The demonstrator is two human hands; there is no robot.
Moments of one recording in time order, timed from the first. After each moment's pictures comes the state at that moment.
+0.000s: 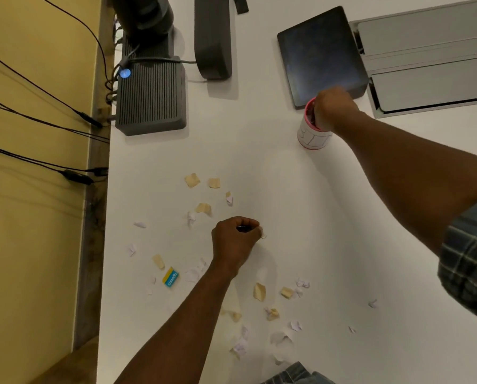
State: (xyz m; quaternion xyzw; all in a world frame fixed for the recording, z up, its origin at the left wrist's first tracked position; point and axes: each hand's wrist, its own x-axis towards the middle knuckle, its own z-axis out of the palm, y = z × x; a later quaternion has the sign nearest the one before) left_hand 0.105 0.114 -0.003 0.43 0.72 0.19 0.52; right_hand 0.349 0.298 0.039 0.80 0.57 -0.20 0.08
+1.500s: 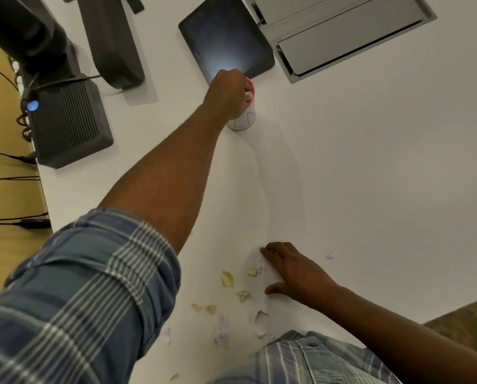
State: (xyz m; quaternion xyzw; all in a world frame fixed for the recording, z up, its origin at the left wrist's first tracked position) left_hand 0.299 0.308 0.024 0.88 0.44 -0.02 0.17; right_hand 0.295 -0.049 -0.034 0.64 0.65 -0.41 -0.02
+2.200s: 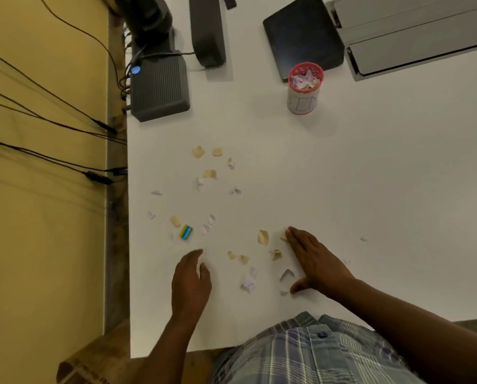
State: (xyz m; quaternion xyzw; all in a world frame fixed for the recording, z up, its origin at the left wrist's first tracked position) left_hand -0.038 -0.061 -0.018 0.63 0.72 0.12 0.26; right_hand 0.254 -0.089 -0.044 0.59 0.72 -0.35 0.04
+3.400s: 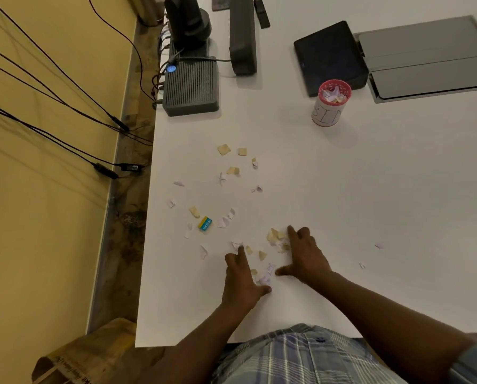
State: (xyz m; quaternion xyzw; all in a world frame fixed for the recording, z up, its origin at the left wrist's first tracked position) left_hand 0.001 -0.086 -0.046 0.61 0.68 0.02 0.41; right_hand 0.178 -0.065 -0.038 0.72 0.60 -0.36 0.03
